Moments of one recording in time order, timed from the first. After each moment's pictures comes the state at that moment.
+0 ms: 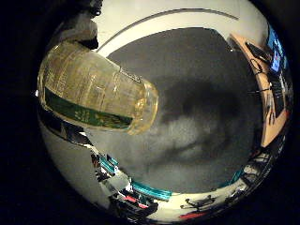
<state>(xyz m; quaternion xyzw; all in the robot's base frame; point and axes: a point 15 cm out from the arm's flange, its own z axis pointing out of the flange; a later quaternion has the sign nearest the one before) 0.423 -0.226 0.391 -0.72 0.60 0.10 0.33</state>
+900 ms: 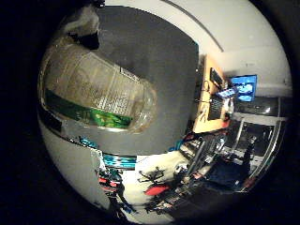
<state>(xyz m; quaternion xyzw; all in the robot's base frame) 0.456 -0.094 0.410 -0.80 0.59 -0.07 -0.03</state>
